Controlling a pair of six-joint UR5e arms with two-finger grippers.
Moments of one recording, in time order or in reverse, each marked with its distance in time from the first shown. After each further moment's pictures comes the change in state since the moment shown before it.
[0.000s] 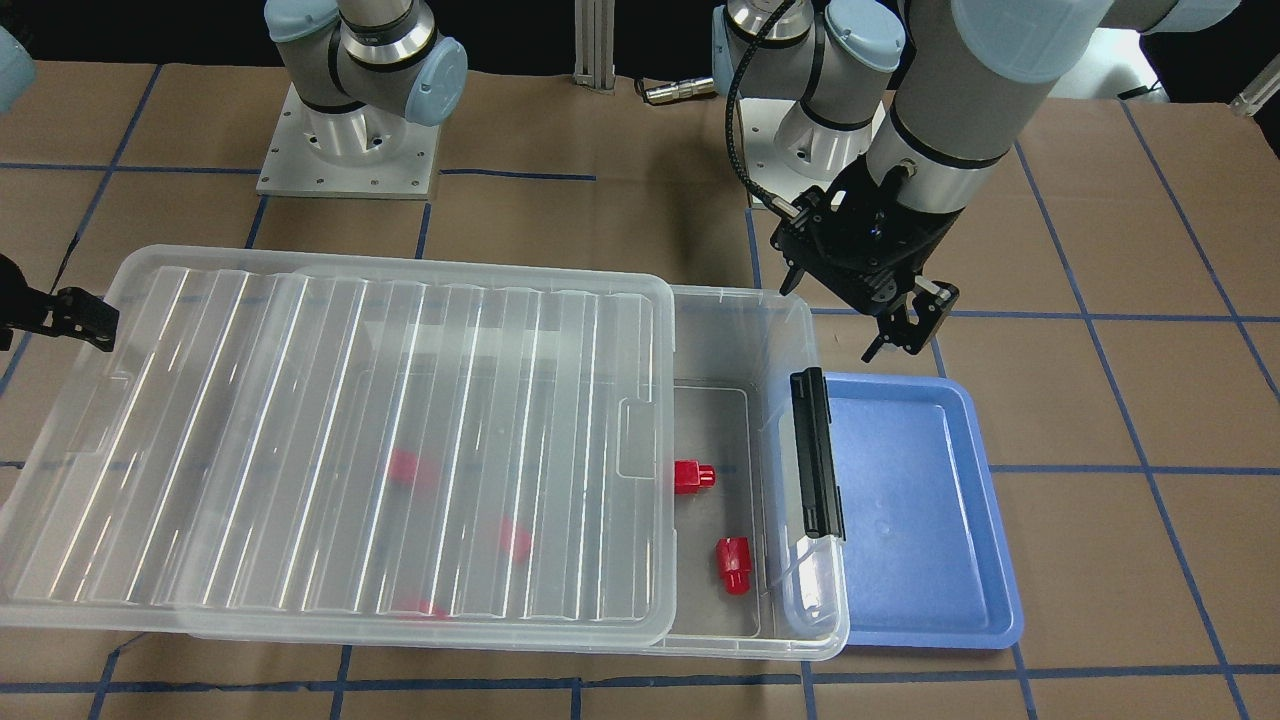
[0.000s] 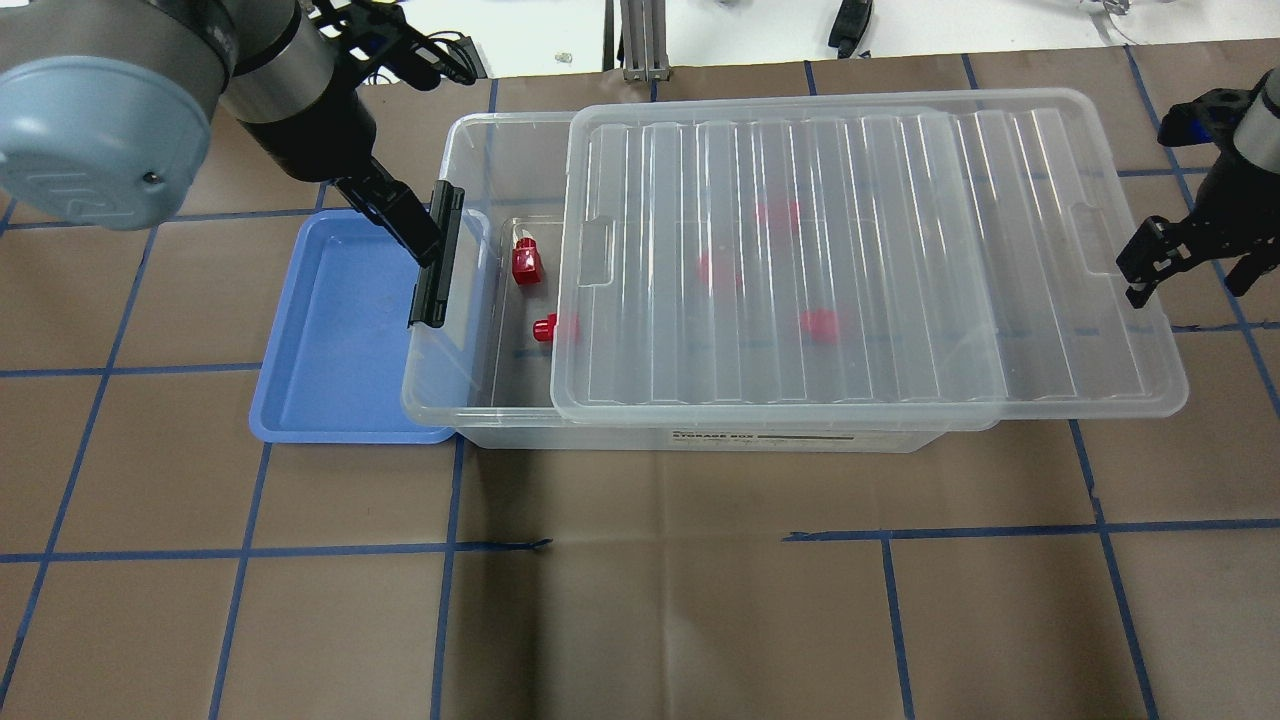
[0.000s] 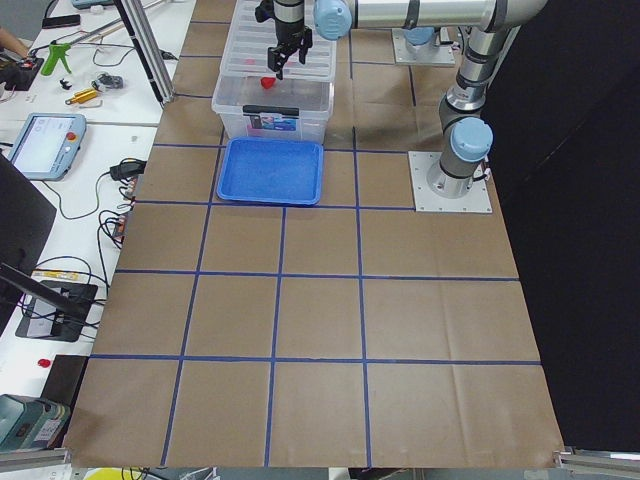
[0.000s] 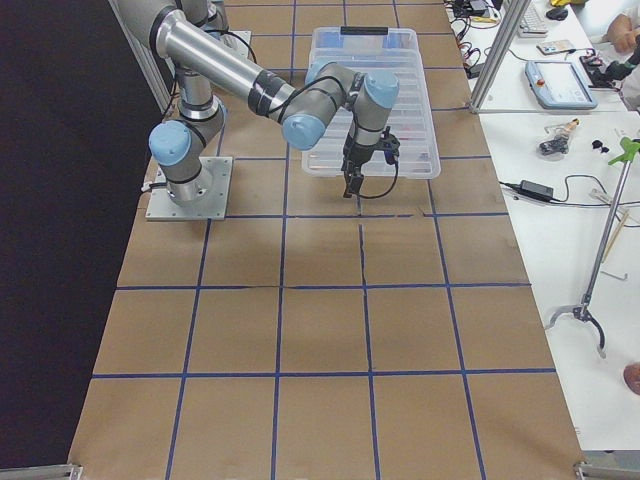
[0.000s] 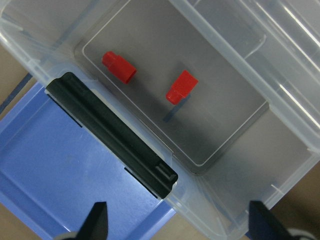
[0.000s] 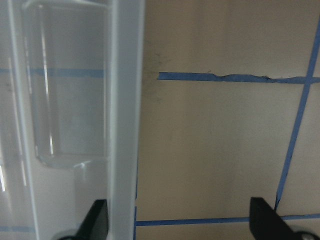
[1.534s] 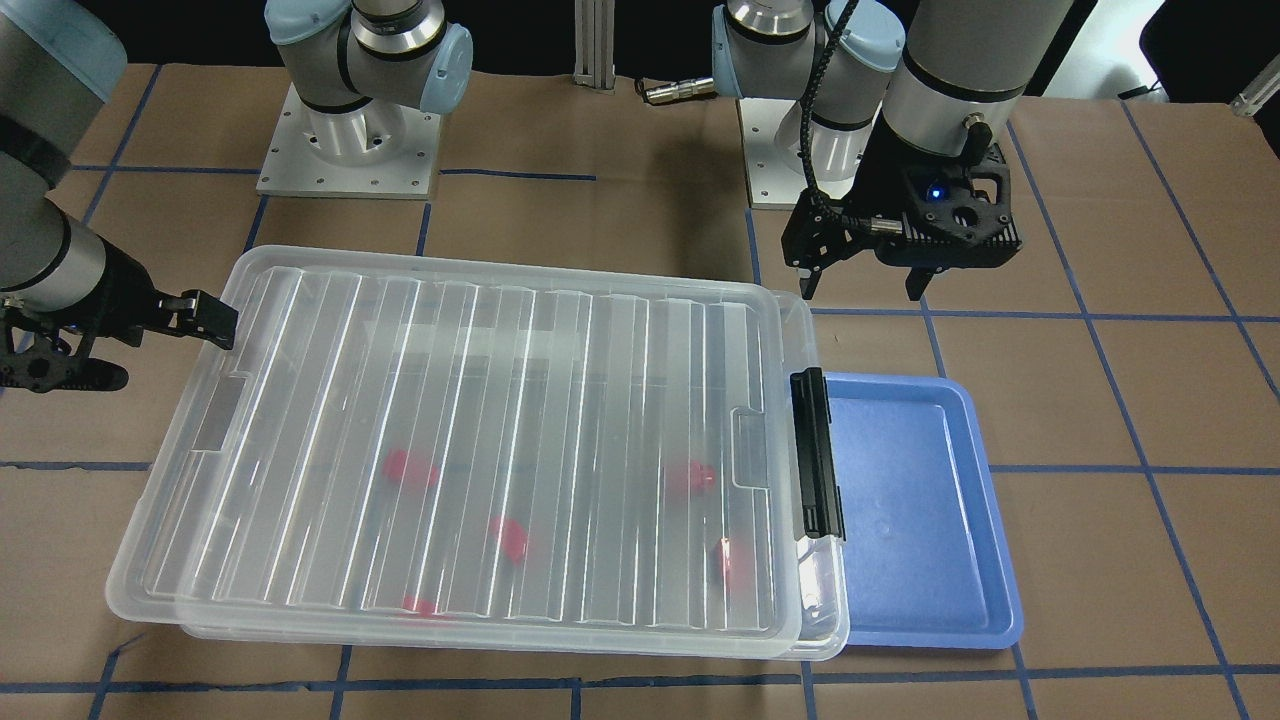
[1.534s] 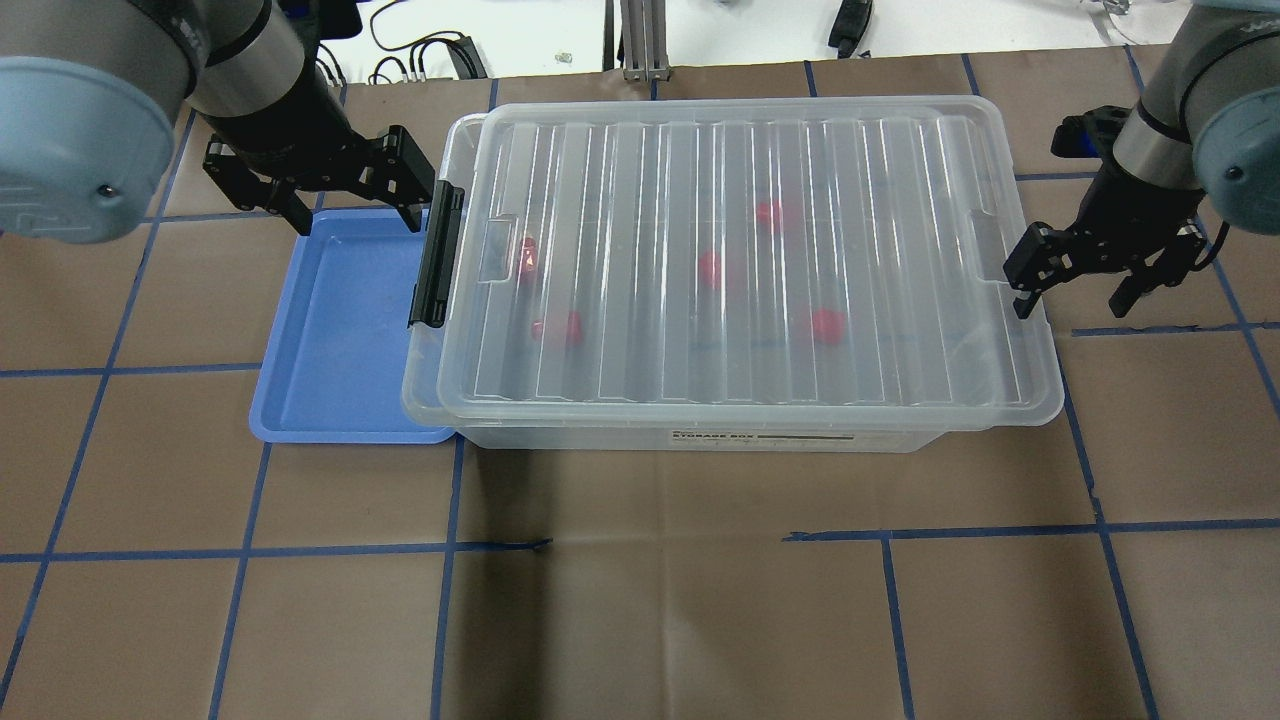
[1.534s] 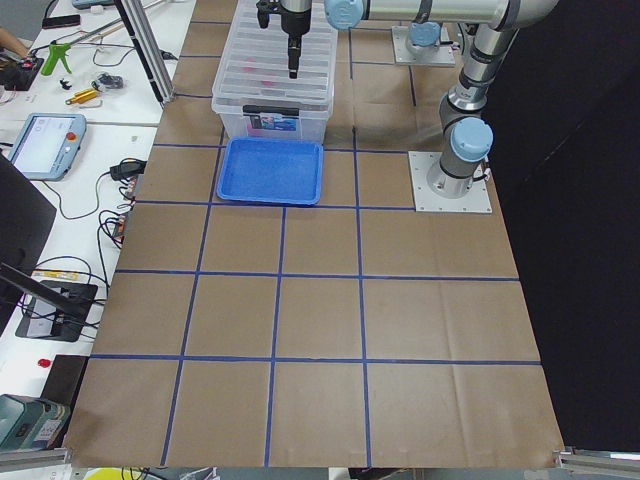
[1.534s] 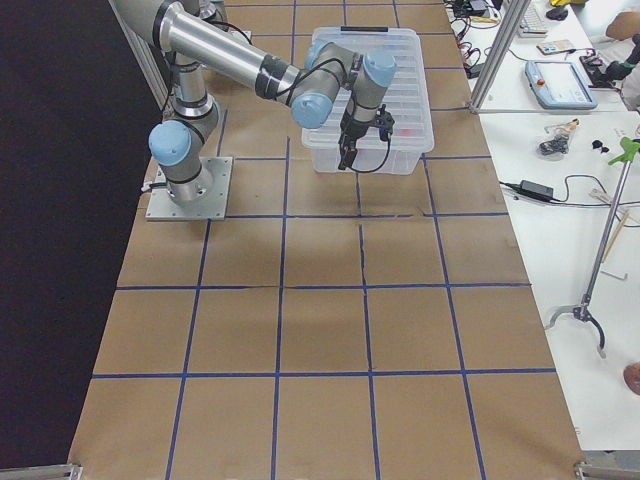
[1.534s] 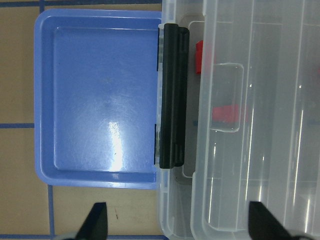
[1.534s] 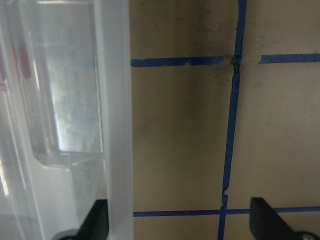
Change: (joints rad) left arm 0.002 0.074 -0.003 -0.011 0.079 -0.870; right arm 0.166 -0.018 0.019 0.095 0.110 0.226
